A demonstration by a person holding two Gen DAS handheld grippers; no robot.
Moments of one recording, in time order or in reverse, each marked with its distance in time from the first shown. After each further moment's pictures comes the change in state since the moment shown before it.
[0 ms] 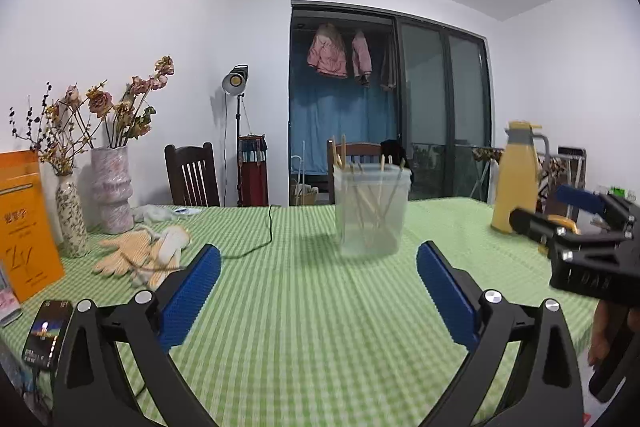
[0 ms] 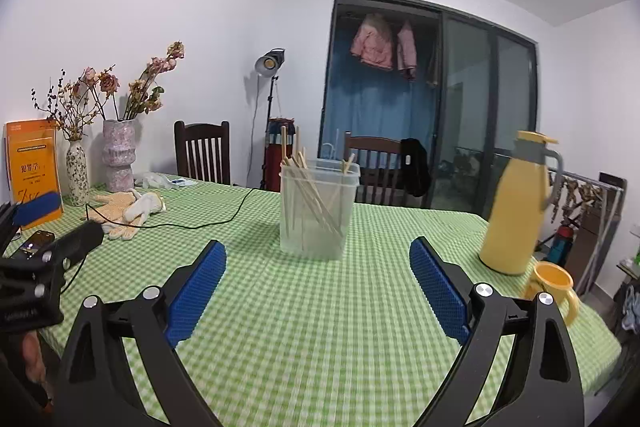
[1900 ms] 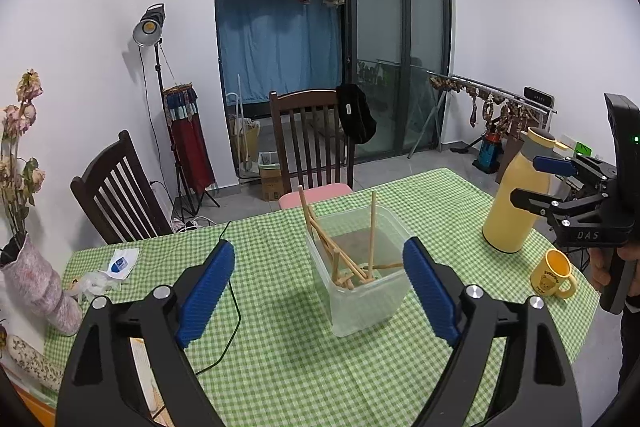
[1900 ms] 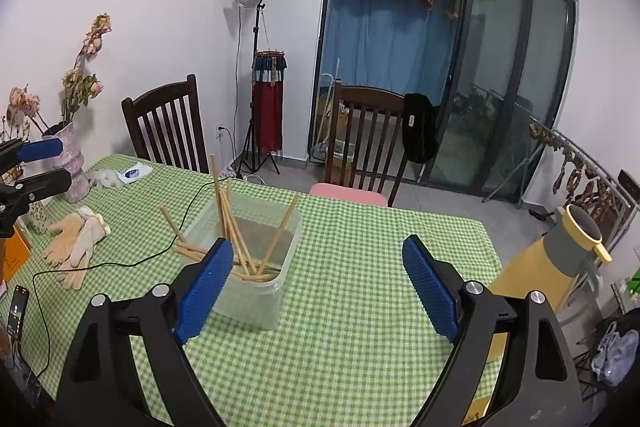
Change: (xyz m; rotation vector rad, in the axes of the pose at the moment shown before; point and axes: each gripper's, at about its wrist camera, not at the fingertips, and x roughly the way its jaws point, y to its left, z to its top) left arm 0.294 0.017 0.271 0.097 0.370 -0.240; right arm 0.223 -0.116 0.203 -0.031 0.361 0.052
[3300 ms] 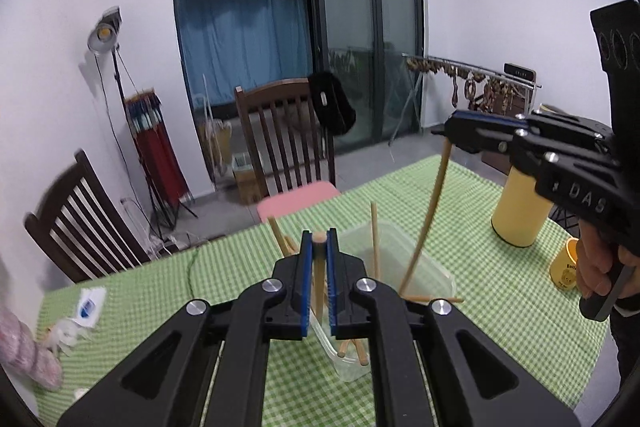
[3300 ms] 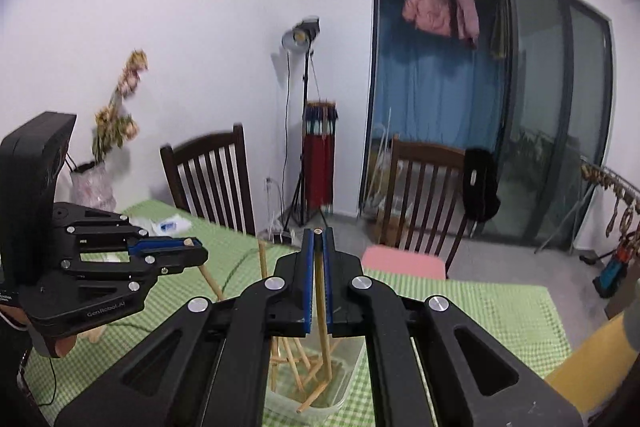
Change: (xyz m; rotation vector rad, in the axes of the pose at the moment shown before) left arm 0.141 0.002 0.029 0.092 0.051 -0.100; right arm 0.087 0.032 0.042 -0.018 -0.175 0.188
